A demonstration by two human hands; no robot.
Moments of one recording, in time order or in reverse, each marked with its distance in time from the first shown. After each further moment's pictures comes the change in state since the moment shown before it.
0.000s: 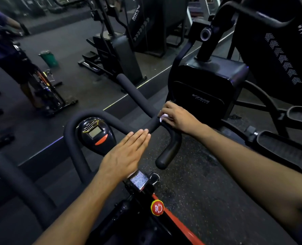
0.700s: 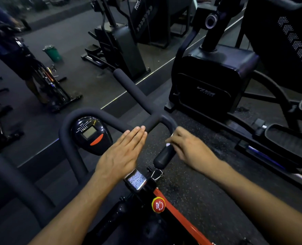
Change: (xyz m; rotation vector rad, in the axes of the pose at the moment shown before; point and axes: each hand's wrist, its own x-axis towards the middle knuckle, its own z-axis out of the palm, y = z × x) left_hand 0.001 0.003 0.002 0.059 0.014 -0.035; right_hand -0.093 -0.052 0.009 0.101 -0.024 0.162
